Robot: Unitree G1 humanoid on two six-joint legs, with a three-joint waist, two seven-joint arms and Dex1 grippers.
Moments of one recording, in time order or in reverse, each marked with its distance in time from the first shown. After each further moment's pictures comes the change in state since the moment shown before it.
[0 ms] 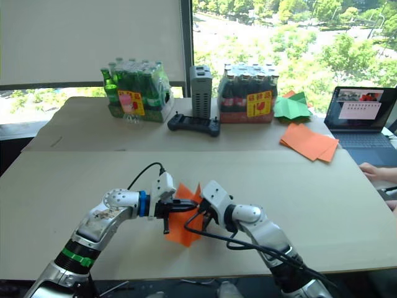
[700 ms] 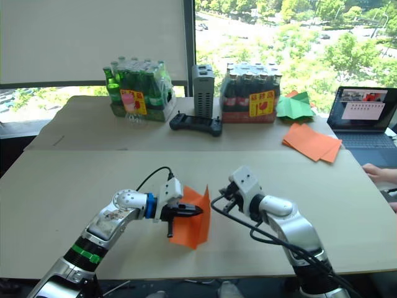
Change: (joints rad) left arm -0.029 -0.026 -0.060 0.076 0.054 -0.057 -0.042; right arm -0.029 -0.070 -0.306 -0.185 0.128 0.097 -0.032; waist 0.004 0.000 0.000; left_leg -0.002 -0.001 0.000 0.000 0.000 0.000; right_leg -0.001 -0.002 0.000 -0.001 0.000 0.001
